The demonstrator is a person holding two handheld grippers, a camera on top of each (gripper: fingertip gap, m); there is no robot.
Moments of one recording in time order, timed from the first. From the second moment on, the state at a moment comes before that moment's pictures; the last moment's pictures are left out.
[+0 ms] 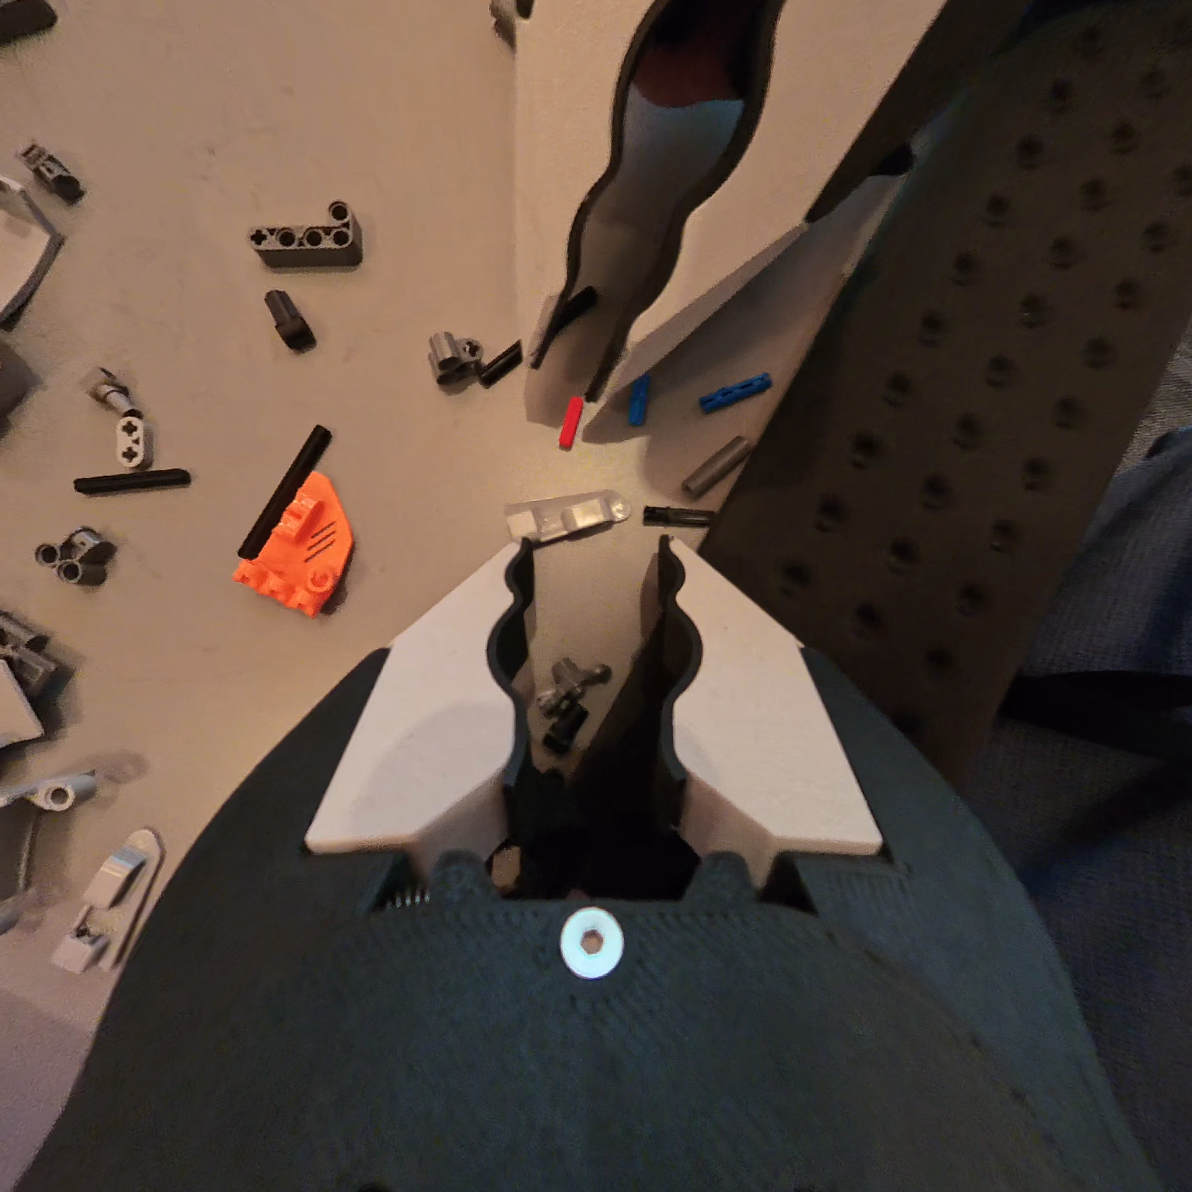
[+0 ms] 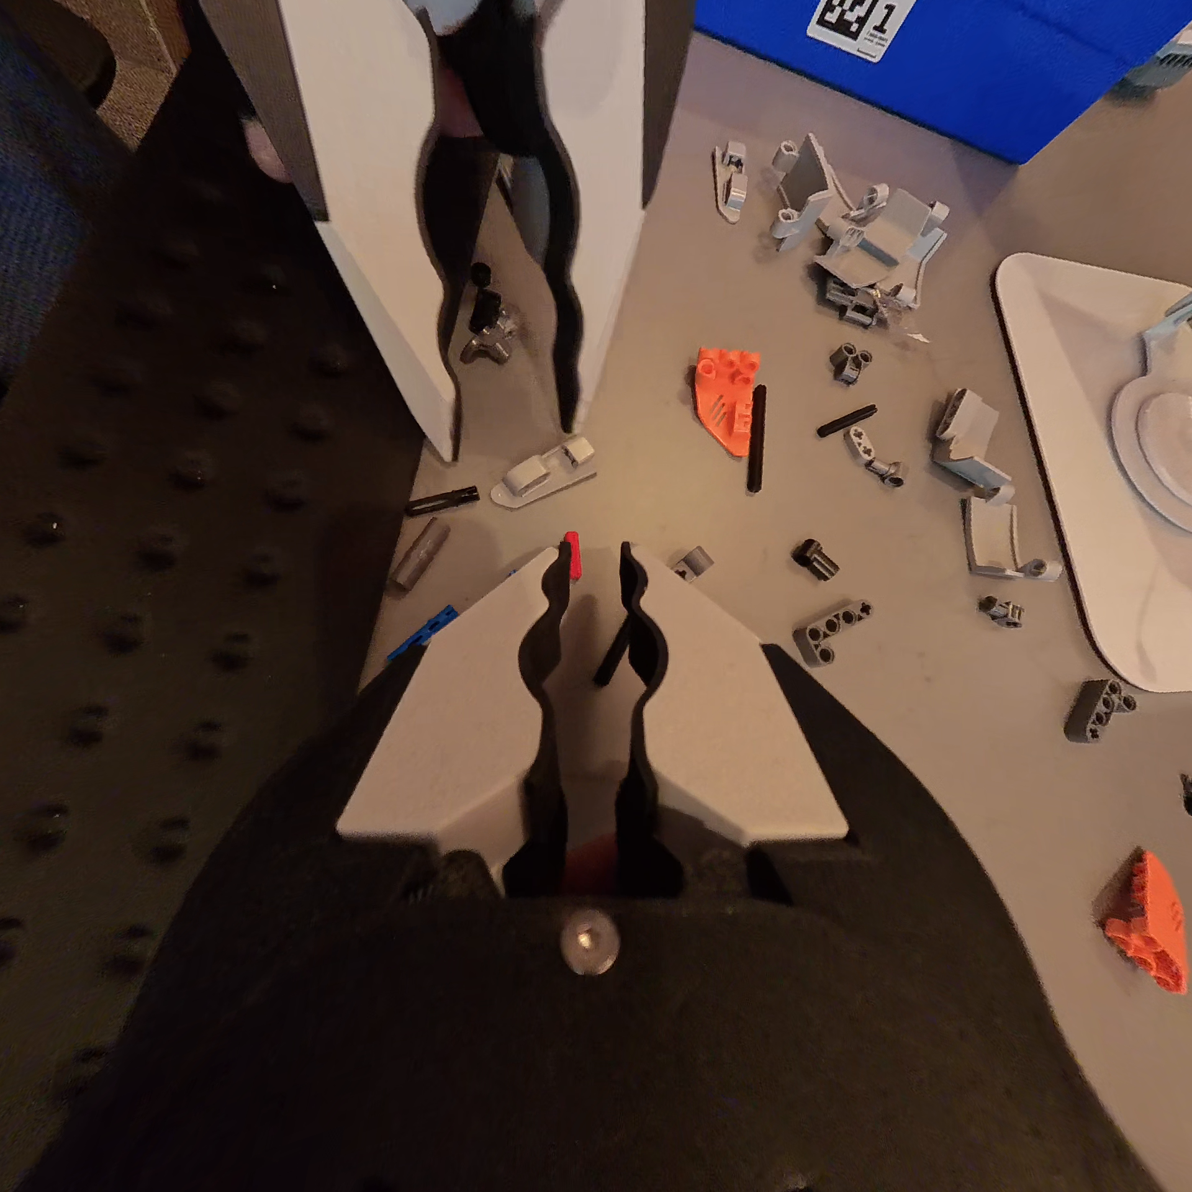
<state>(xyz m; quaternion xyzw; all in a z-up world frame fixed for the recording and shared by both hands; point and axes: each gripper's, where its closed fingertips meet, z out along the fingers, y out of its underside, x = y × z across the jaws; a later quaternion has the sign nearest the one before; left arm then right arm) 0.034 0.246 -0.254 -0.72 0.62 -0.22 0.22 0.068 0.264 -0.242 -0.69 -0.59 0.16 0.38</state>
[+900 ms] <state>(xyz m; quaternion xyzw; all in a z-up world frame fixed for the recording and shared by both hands) 0.051 0.252 -0.260 -0.61 0.74 -0.21 0.20 0.064 0.252 -0.257 -0.68 -0.62 0.21 0.33</state>
